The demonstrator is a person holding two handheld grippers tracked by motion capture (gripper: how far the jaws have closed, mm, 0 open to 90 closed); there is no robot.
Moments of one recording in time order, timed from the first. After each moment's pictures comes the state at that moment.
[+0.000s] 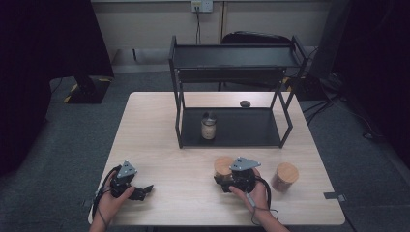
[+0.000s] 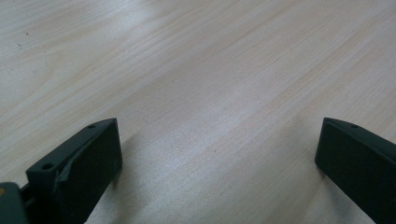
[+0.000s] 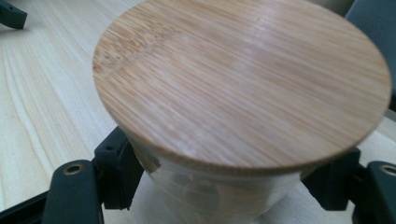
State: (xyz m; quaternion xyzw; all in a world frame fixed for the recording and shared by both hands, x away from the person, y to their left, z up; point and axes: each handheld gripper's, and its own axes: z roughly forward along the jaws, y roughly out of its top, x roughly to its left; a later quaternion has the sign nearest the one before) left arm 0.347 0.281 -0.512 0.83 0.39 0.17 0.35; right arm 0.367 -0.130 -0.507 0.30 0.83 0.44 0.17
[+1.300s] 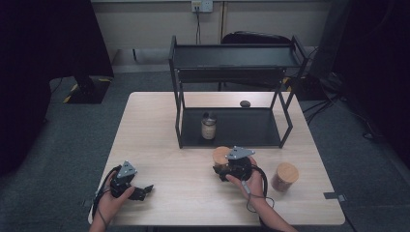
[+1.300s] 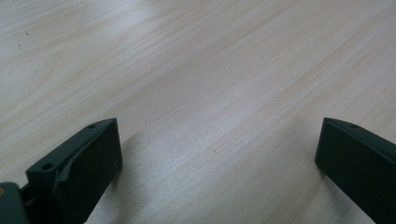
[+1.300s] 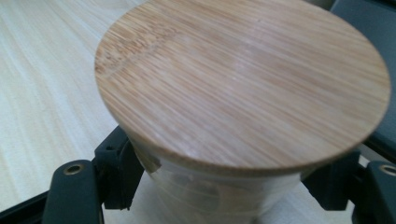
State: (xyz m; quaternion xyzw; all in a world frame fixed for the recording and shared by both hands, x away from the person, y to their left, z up) left arm 0.347 0.281 -0.512 0.83 0.39 0.17 0.35; right arm 0.403 -0.122 -0.499 0.31 0.83 0.41 0.19
